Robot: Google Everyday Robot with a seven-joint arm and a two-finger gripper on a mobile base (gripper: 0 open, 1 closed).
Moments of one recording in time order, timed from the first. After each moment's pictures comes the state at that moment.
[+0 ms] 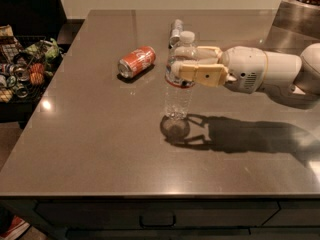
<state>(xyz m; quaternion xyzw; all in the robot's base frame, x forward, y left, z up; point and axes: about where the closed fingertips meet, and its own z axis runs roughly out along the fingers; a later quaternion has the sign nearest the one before) 0.516 -0.066 0.983 -0.42 0.54 0.50 0.53</state>
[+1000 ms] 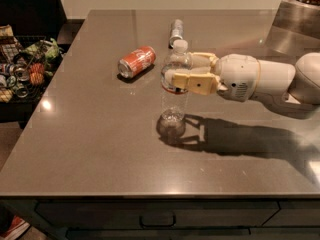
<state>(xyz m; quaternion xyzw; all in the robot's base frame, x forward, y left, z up) 0.515 -0.054 0.967 -0.42 0.55 0.46 0.56</state>
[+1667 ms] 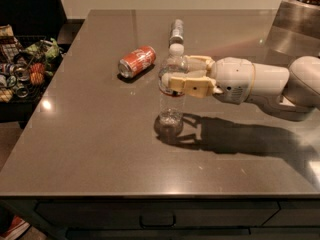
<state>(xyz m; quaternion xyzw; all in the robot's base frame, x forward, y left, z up) 0.517 -0.048 0.958 -0.42 0.55 0.45 0.56</state>
